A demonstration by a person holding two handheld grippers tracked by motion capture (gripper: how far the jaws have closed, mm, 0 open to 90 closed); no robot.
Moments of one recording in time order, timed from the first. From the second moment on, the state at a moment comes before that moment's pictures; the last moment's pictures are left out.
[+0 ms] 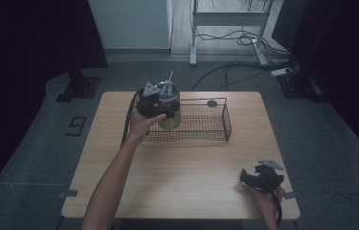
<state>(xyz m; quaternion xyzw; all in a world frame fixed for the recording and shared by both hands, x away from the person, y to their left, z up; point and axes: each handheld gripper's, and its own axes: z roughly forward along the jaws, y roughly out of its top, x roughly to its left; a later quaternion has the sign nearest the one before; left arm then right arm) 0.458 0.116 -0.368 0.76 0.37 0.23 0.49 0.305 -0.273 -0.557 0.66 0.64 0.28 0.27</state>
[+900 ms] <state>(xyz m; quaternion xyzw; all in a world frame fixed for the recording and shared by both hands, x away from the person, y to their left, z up) 0.484 0.118 -0.402 0.75 0.41 0.23 0.47 0.305 -0.273 -0.557 0.66 0.64 0.27 0.28</state>
